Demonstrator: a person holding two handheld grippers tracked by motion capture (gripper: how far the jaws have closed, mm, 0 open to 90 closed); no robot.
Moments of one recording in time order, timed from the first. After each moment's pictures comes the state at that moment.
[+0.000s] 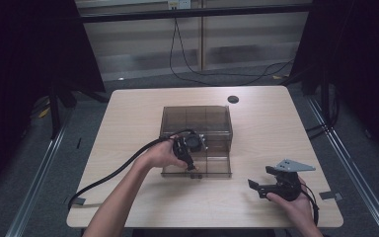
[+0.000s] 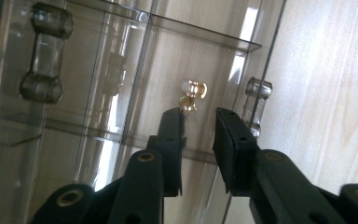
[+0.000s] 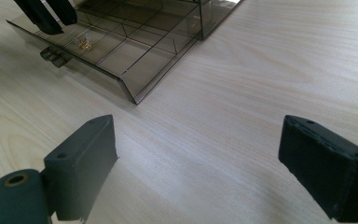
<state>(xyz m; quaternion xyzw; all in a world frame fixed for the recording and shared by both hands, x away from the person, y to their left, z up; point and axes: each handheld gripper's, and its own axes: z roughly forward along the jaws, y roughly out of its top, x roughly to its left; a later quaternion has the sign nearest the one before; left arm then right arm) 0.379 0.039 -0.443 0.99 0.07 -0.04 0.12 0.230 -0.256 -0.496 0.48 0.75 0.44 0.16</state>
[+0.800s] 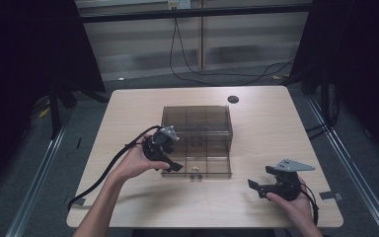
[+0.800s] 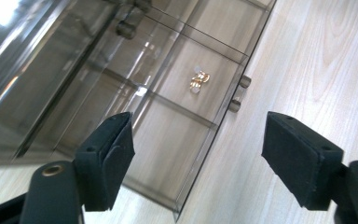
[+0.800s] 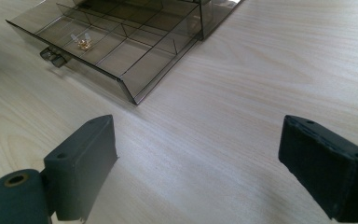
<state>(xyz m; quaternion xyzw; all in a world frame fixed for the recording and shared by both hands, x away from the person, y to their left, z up) 0.360 0.124 -0.409 0.95 0.18 0.00 0.27 0.230 -0.255 -0.495 0.48 0.74 0.44 0.16</state>
